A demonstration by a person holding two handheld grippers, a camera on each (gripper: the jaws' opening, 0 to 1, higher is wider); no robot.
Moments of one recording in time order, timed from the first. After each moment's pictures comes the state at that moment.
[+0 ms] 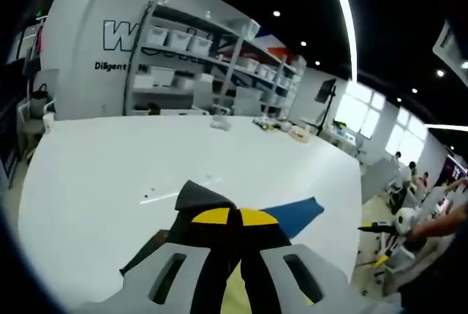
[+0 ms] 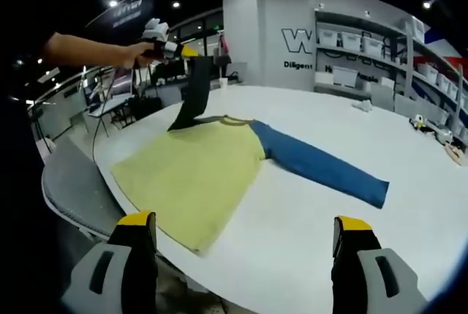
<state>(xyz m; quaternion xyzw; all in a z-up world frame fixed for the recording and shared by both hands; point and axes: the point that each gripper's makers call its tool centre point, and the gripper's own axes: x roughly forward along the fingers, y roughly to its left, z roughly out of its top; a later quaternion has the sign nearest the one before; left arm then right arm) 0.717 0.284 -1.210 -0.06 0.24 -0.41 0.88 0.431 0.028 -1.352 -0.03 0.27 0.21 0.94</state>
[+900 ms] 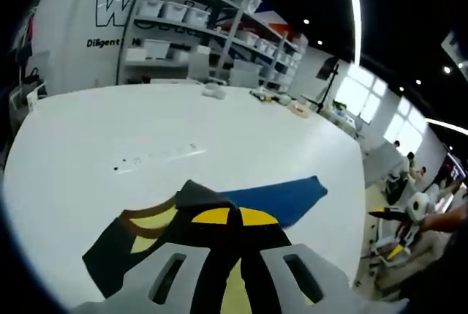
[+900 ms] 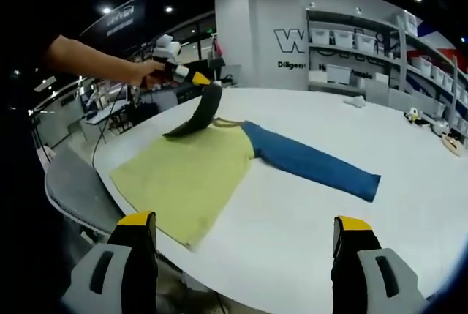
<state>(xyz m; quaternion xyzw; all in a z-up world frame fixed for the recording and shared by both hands) 0.710 0.214 -1.284 -0.04 0.31 -0.42 0.85 0.425 0.003 -1.349 -0.01 0.27 0.20 0.94</state>
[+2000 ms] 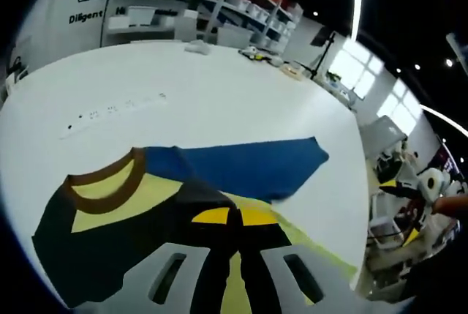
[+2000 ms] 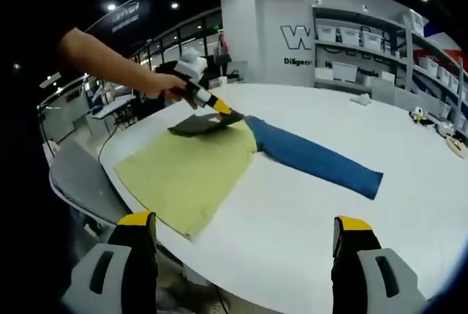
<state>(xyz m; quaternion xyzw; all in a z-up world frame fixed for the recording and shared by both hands) 0.677 0.155 -1.373 -0.01 0.39 -0.44 0.81 0.421 -0.002 -1.356 -0.01 0.27 0.22 0.94</state>
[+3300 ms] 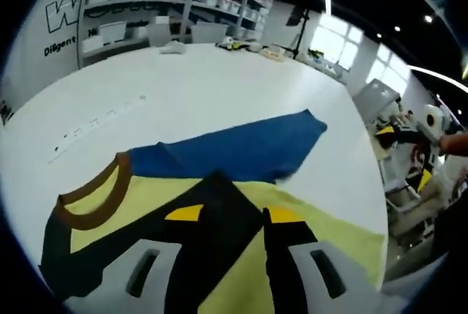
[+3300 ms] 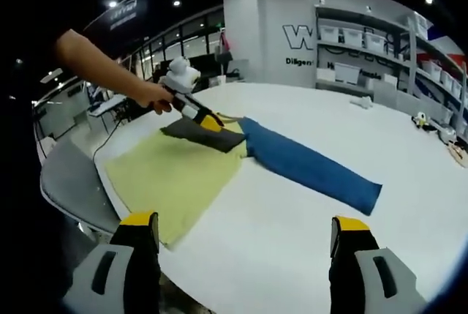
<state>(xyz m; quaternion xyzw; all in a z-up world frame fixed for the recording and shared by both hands) 0.667 0.159 -1.392 0.08 0.34 -0.49 0.79 0.459 -0.016 -1.355 -0.04 0.27 0.22 0.93</state>
